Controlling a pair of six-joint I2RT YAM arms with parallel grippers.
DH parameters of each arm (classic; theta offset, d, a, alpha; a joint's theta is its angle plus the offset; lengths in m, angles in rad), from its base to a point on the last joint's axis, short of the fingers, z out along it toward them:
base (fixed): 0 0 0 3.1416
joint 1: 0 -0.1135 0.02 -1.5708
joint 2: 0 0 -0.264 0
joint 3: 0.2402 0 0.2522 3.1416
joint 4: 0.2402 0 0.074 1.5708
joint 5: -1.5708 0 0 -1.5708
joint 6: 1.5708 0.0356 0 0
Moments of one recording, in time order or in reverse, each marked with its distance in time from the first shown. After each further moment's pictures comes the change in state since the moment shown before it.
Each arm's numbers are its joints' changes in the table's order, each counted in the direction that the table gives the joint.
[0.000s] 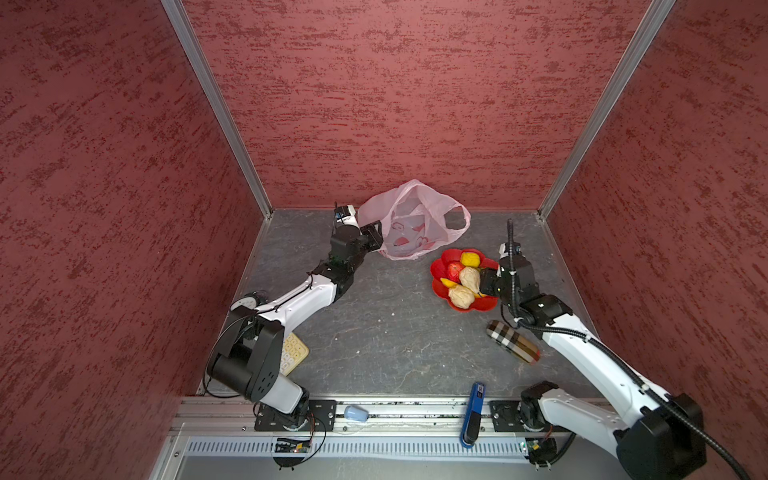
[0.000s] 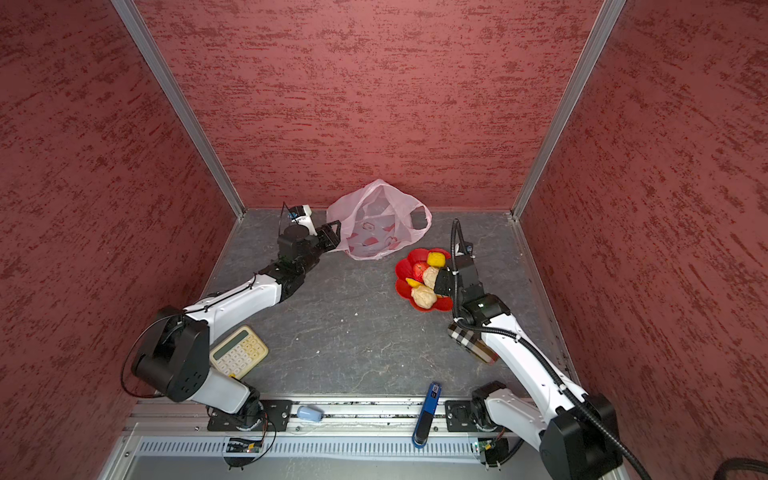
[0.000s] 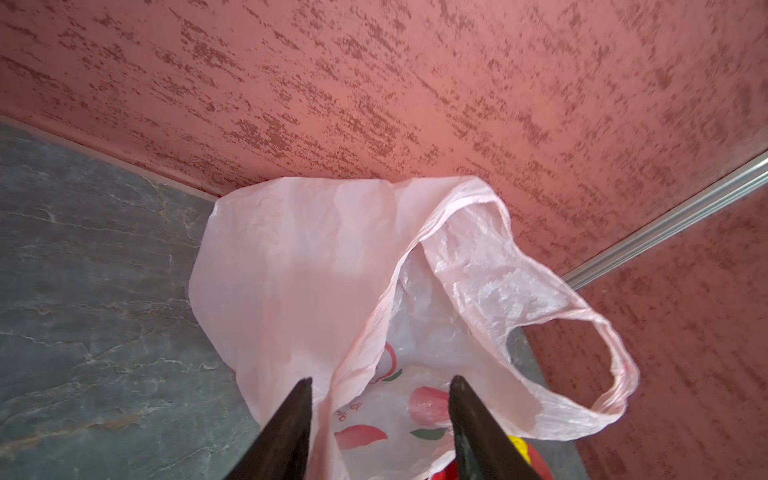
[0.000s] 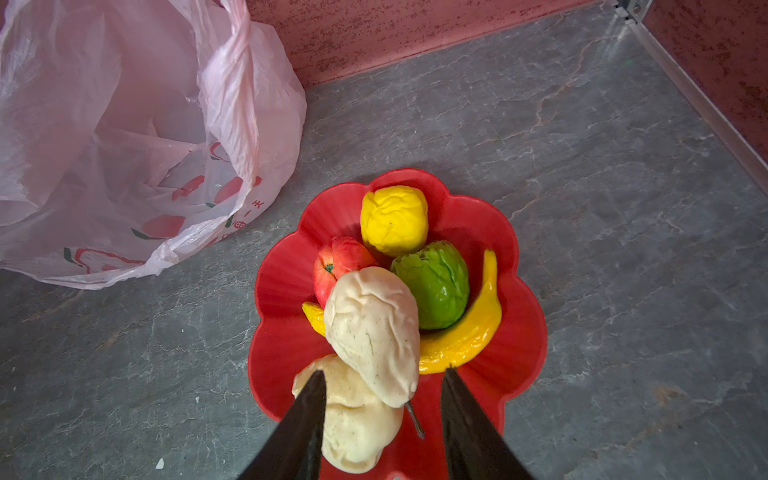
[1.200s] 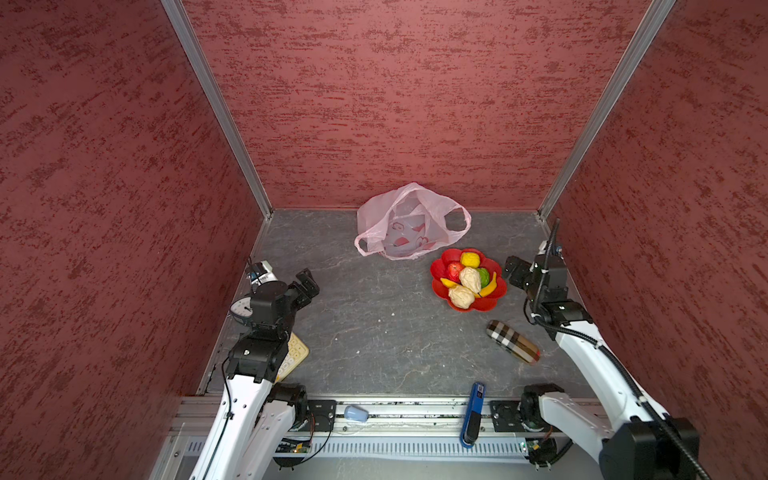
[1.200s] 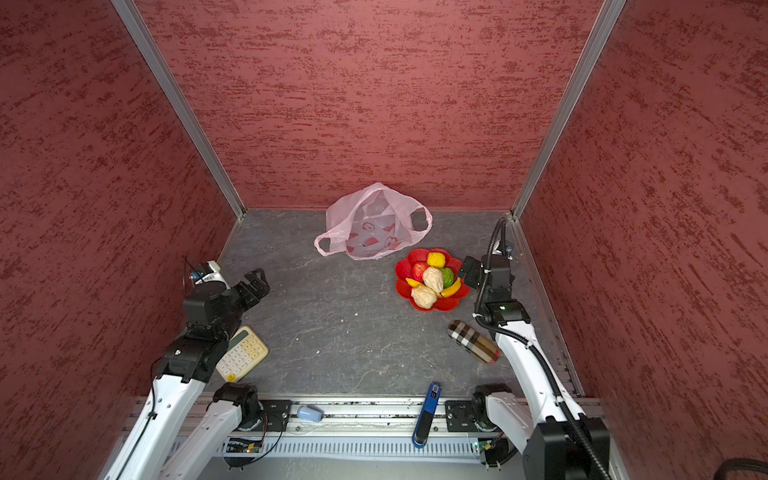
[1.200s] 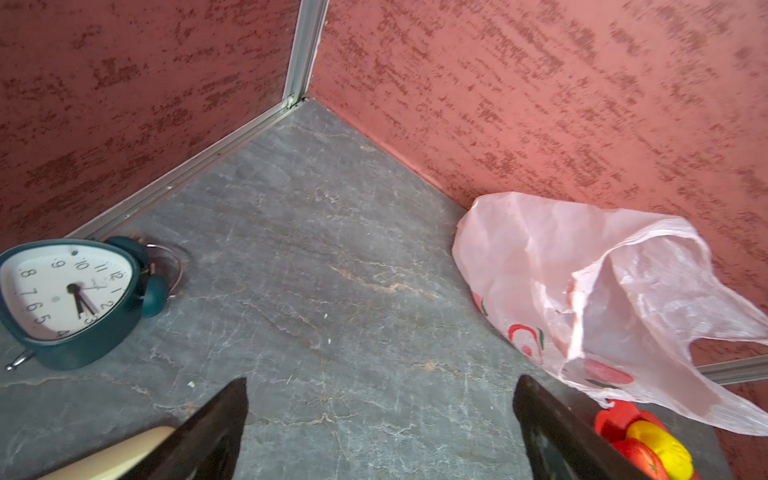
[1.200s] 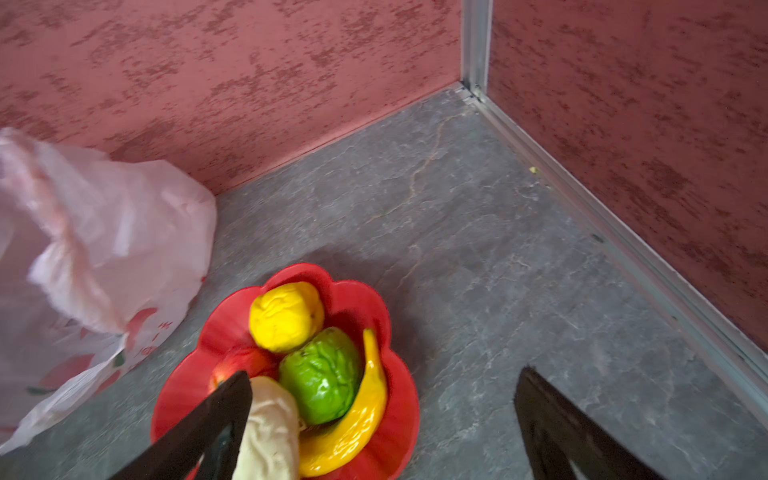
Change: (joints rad) left arm -0.323 0.874 -0.324 0.820 0.122 0.029; right arm 0.336 0.046 -0.094 -0.171 -0.001 -0.048
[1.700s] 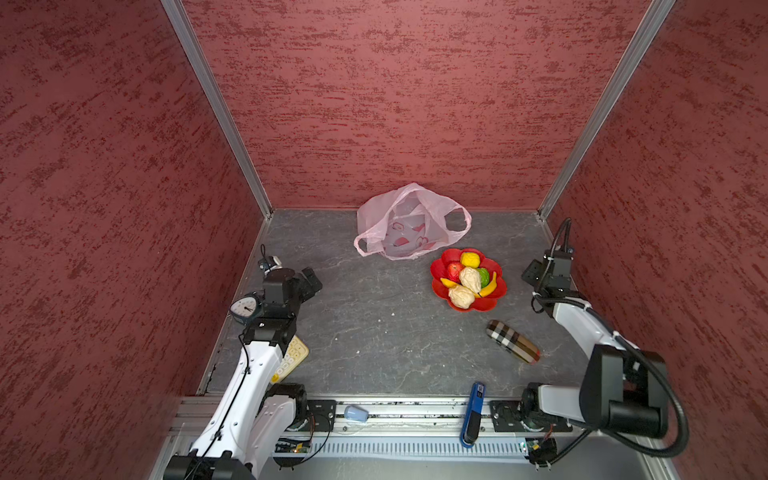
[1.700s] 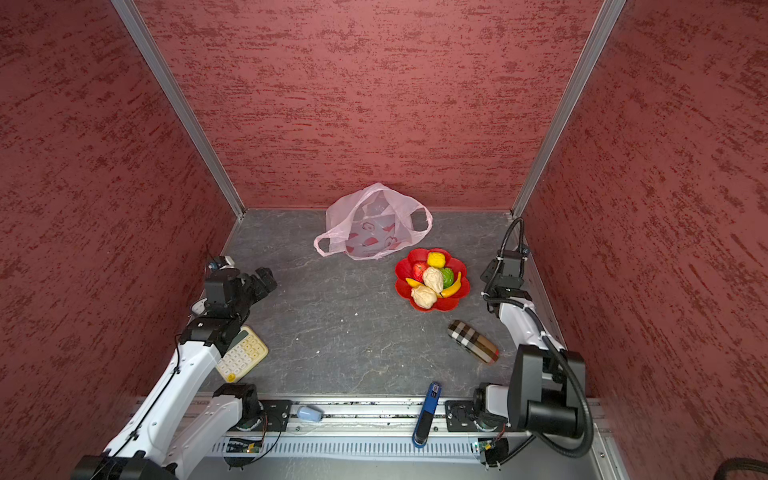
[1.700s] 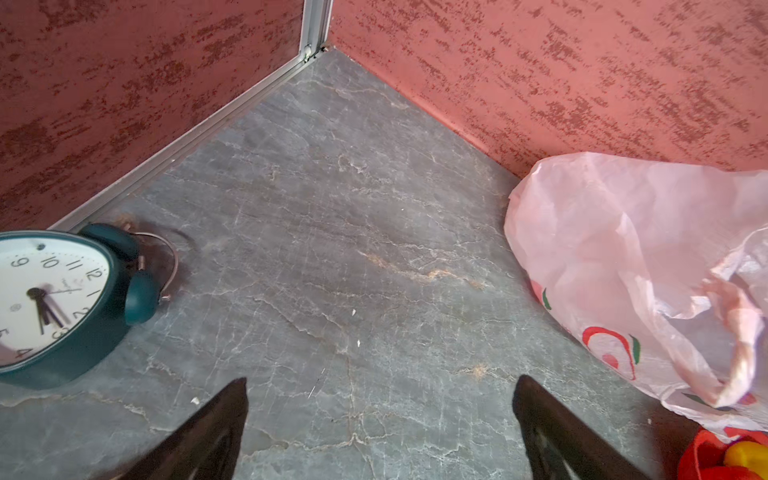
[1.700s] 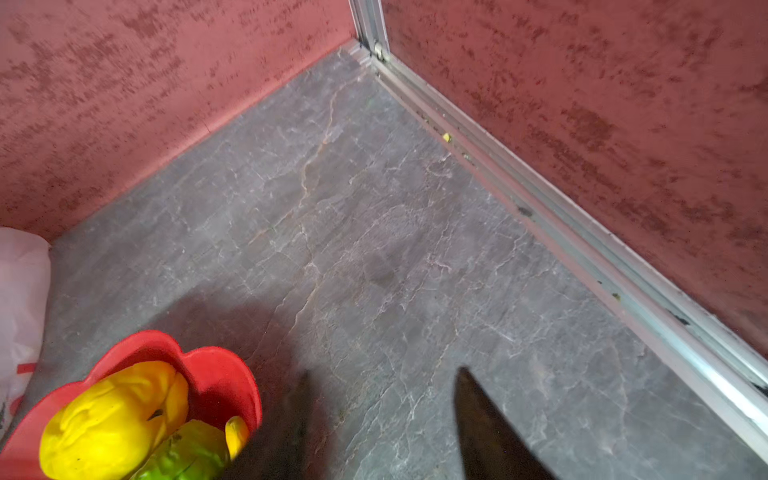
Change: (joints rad) left arm -0.069 -0.216 -0.040 -0.178 -0.066 0.068; right arm 0.189 -0.348 0.062 -0.125 0.058 0.016
